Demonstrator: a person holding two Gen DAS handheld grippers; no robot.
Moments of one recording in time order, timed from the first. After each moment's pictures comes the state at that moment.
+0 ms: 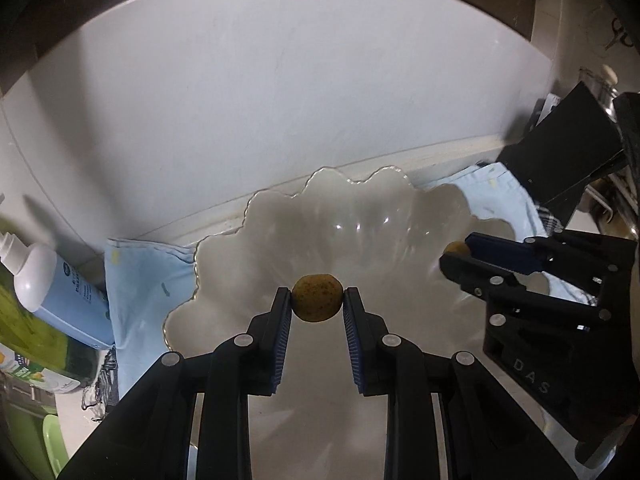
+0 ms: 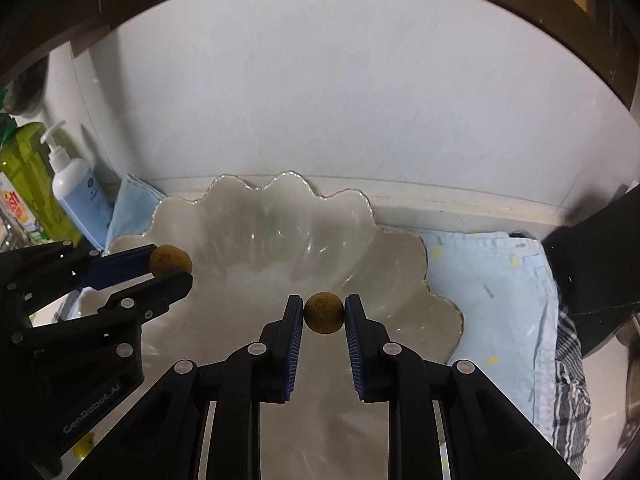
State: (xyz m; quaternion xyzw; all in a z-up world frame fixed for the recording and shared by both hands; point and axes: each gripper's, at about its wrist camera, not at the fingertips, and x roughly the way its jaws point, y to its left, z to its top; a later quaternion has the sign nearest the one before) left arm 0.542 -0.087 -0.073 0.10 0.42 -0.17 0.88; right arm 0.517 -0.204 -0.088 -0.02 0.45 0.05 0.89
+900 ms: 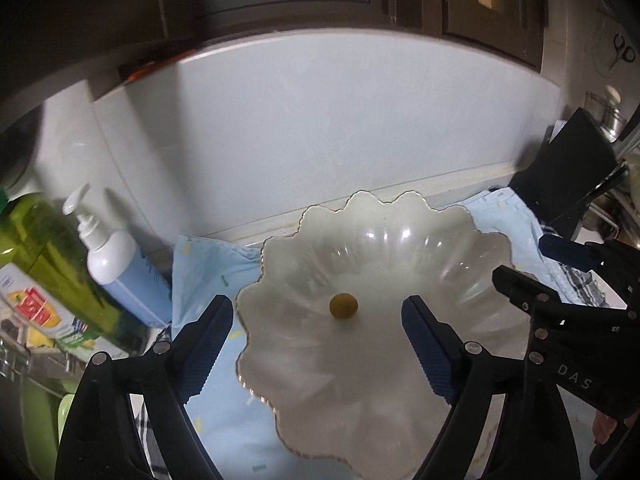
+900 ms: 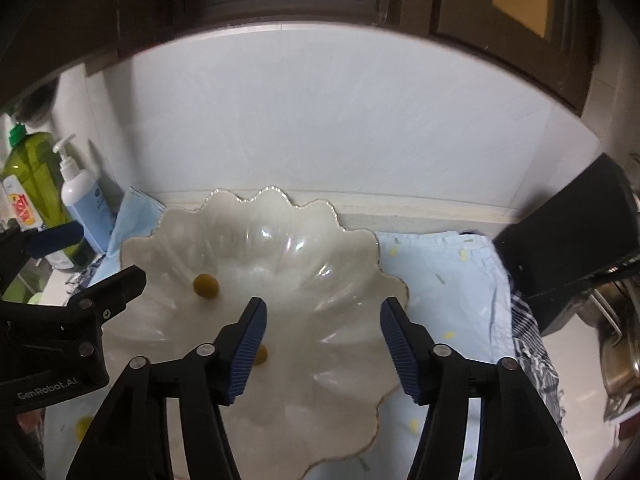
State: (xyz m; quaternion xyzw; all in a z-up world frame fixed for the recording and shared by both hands) left arm 0.493 -0.057 -0.035 0.09 0.37 -0.12 0.92; right arm 0.464 -0.205 -0.050 -0.03 0.40 0.00 0.91
